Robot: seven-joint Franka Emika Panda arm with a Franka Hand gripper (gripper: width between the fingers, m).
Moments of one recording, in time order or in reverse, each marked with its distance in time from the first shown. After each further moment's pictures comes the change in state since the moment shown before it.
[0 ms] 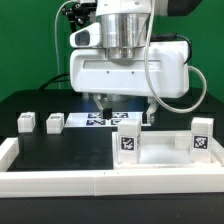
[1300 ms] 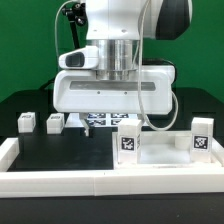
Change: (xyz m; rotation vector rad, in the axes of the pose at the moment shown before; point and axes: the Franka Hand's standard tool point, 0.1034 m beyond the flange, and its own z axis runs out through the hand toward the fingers) arm -0.010 0.034 0.036 -0.039 0.016 -0.477
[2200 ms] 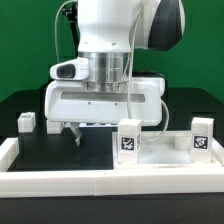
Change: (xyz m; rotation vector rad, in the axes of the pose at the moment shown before) arm -0.004 0.016 0.018 -0.016 -0.015 0.010
